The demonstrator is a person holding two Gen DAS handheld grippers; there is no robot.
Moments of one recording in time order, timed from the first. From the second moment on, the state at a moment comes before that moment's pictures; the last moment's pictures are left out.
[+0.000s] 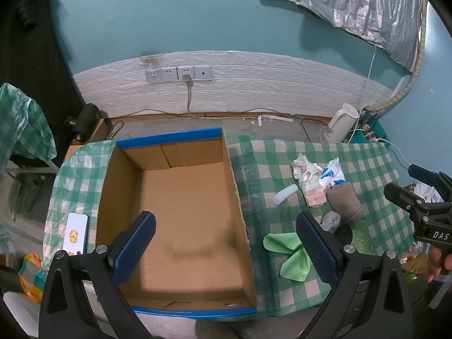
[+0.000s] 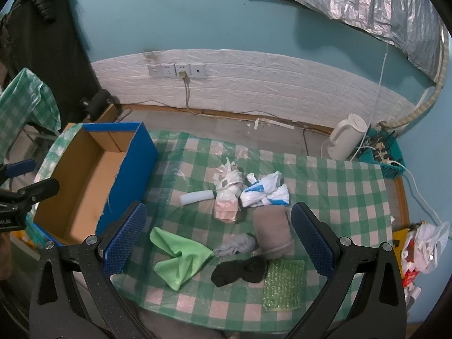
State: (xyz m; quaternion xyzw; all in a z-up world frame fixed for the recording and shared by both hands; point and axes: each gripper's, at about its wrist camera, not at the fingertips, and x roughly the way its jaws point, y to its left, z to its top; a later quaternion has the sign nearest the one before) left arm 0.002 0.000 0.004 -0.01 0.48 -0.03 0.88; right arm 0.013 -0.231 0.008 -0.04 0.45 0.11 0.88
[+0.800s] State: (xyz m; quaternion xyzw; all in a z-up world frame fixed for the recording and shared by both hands) left arm 0.000 -0.006 -0.002 0.00 0.48 -0.03 0.88; right arm 0.011 -0.240 0.002 -0.04 0.46 0.11 0.88
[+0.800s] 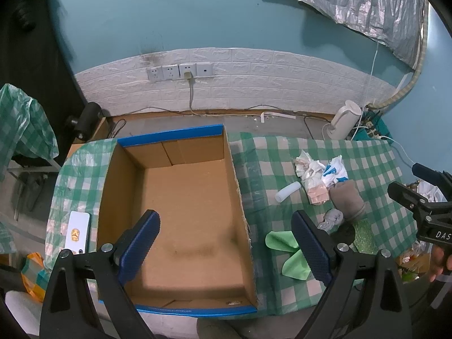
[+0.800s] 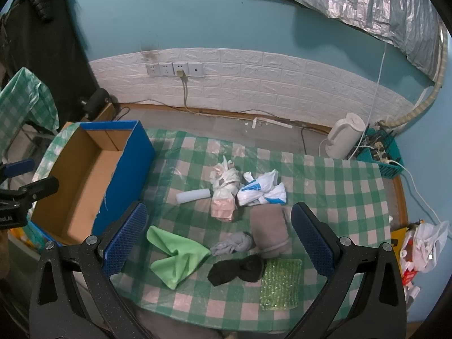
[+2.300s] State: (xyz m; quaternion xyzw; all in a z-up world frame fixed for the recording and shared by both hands) left arm 0.013 -0.060 -0.035 0.05 0.54 -0.07 0.84; right arm 0.013 -0.282 -0.013 -0.04 0.48 0.07 0.87
